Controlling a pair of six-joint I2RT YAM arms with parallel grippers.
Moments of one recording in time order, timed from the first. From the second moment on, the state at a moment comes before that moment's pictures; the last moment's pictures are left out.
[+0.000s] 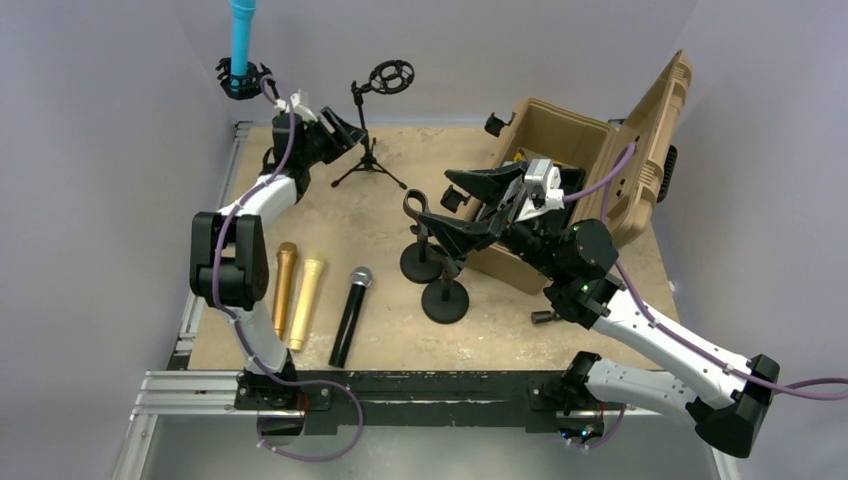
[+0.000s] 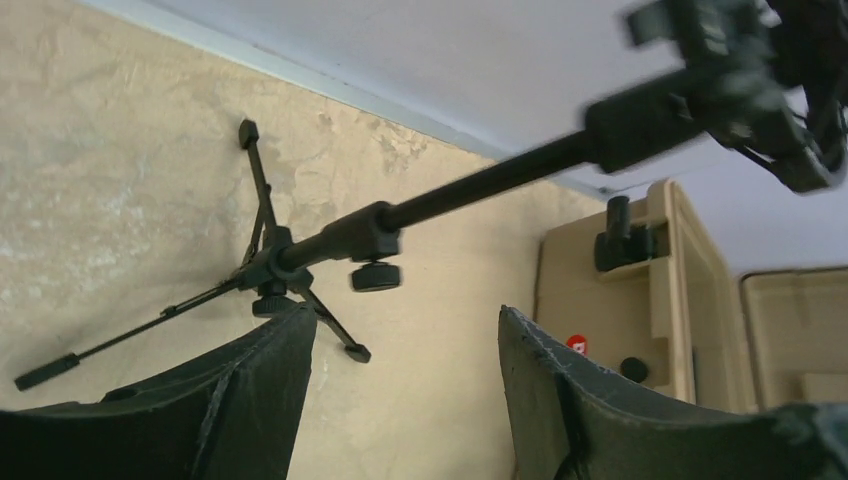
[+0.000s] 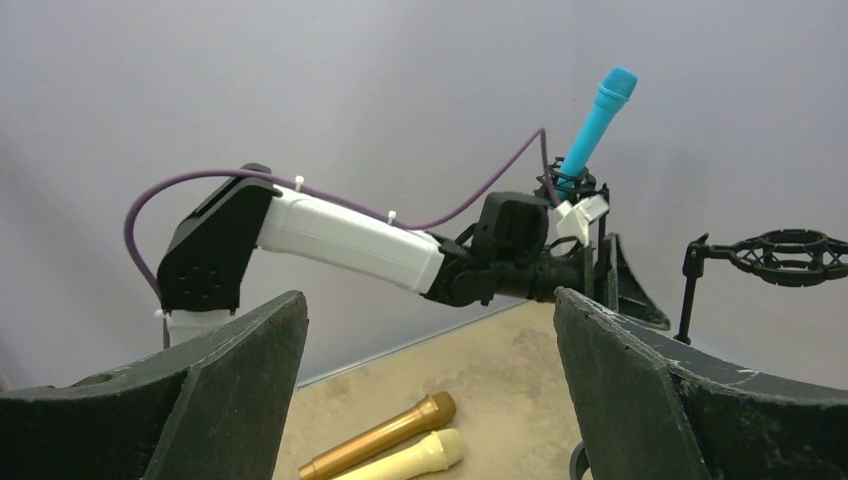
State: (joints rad) left arm -0.05 1.88 1.28 0.33 0.37 -0.80; right arm 0.86 0.95 0.90 0.52 -0.18 0.21
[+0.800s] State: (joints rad) left arm -0.22 1.95 1.52 -0.09 0.04 -0.34; right arm 0.86 0.96 0.90 0.52 -0.18 0.22
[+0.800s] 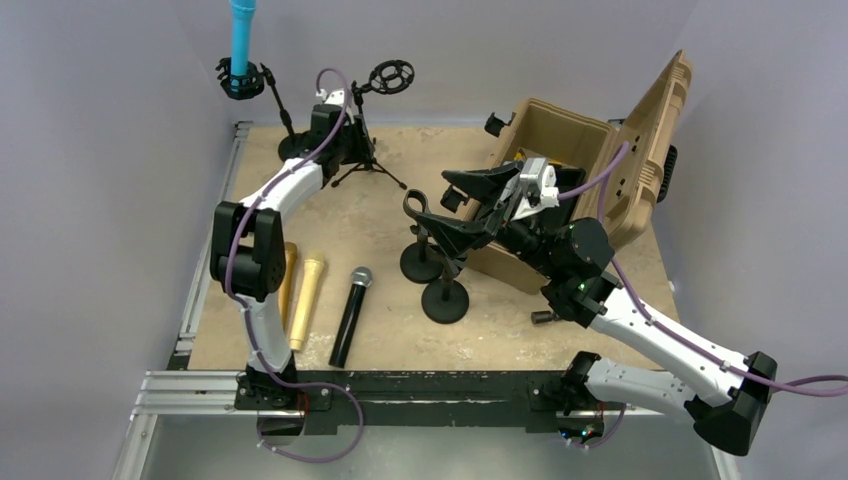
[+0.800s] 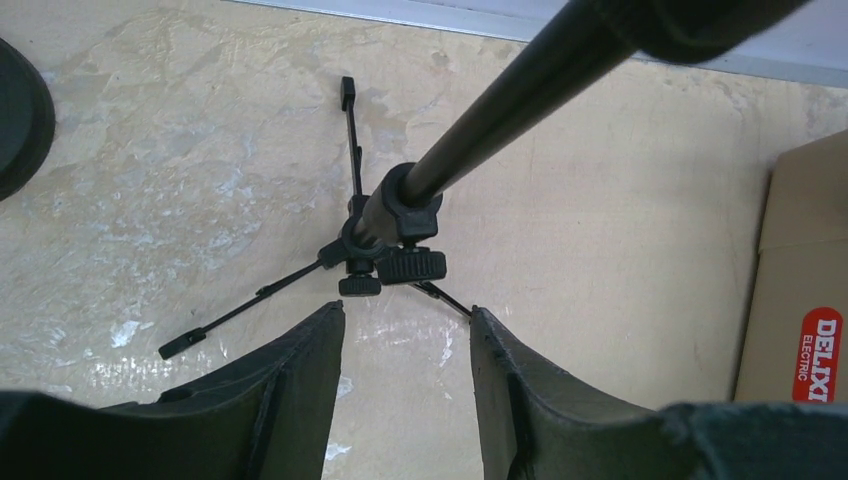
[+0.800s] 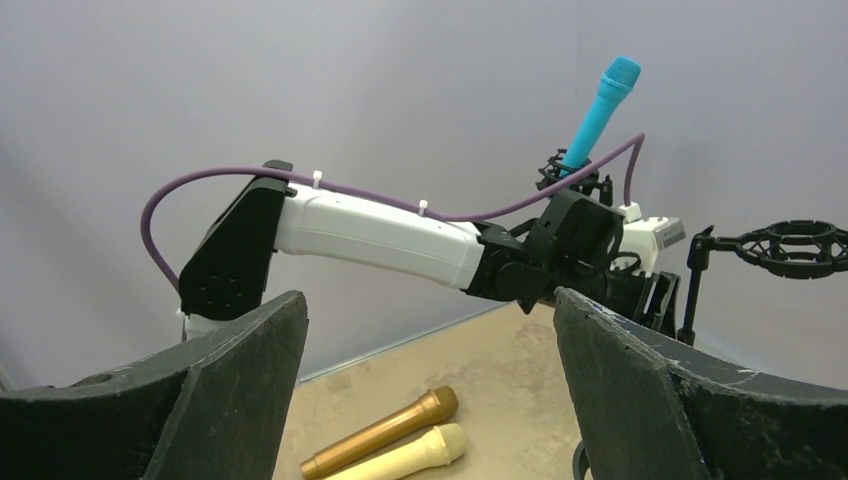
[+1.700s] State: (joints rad) left arm -0.22 2.03 1.63 -0.11 0.04 -0.36; right arm 0.86 0.98 0.90 0.53 -0.18 0.22
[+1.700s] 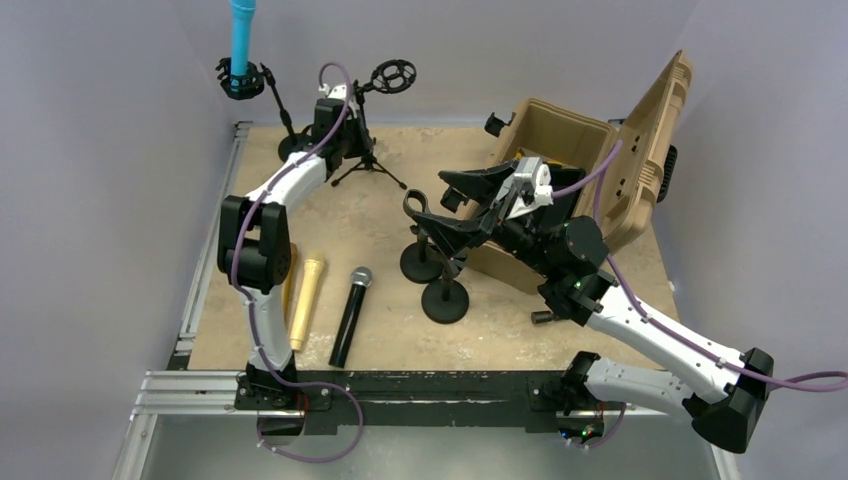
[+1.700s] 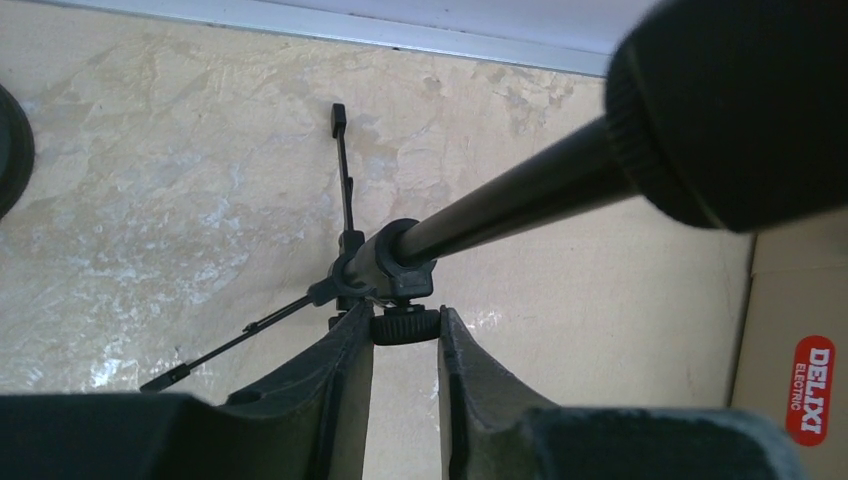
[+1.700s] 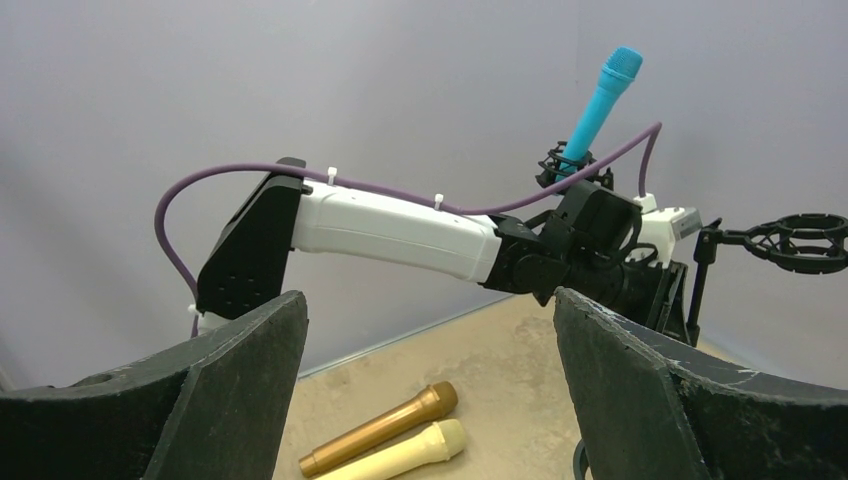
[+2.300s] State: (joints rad) left arm -0.07 2.03 1.44 0.21 0.45 -0.85; right arm 0.86 0.99 0.90 0.53 -0.18 0.22
